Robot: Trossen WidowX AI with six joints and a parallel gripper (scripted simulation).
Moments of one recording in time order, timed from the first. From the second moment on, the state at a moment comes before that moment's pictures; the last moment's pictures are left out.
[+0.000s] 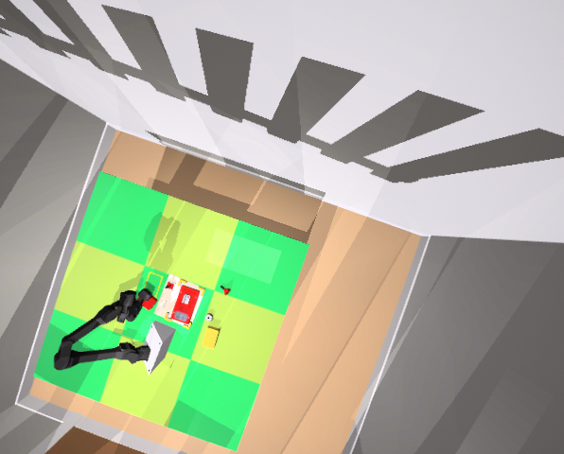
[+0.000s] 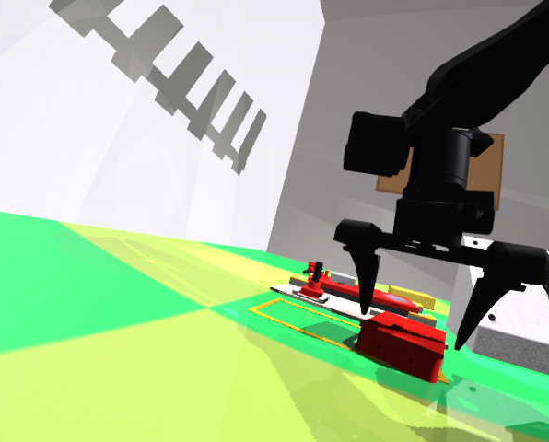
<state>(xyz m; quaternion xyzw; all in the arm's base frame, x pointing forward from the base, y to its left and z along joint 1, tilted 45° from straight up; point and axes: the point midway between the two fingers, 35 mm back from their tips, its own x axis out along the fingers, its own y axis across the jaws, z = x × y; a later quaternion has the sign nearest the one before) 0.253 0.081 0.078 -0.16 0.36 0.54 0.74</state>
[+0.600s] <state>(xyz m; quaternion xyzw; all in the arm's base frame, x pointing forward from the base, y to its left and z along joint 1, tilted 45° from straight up) 0.254 0.087 0.072 -0.15 0.36 0.54 0.74</state>
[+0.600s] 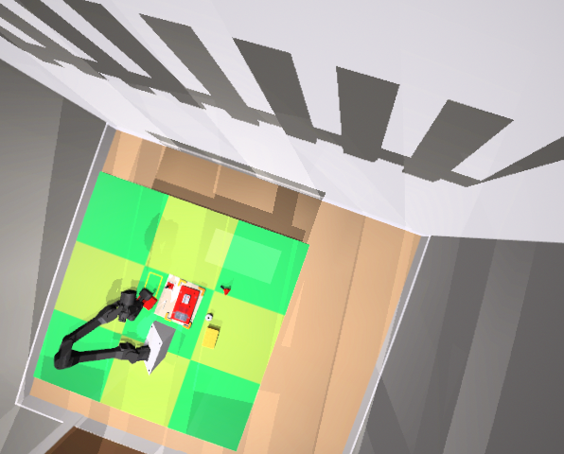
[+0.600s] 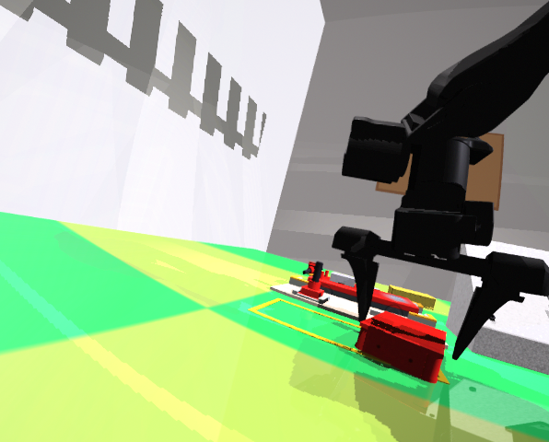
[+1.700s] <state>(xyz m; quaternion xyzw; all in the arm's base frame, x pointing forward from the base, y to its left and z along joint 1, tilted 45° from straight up) 0.249 0.080 0.077 -0.15 0.37 0.54 0.74</state>
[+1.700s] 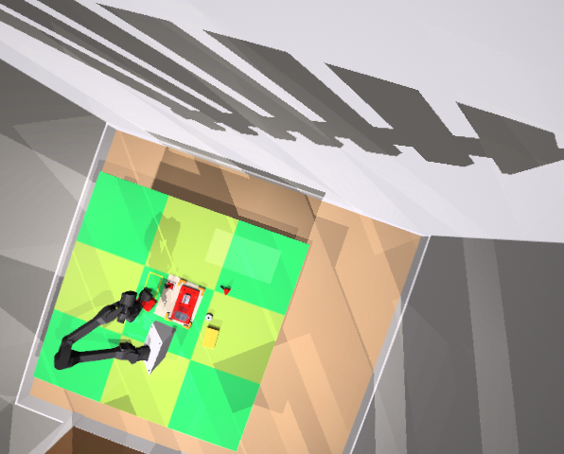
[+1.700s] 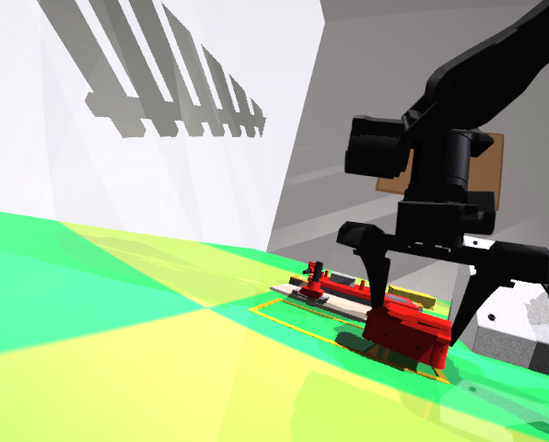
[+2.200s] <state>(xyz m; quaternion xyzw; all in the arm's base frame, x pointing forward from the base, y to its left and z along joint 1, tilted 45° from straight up) 0.244 0.052 0.106 -0.15 0.37 0.54 0.74</state>
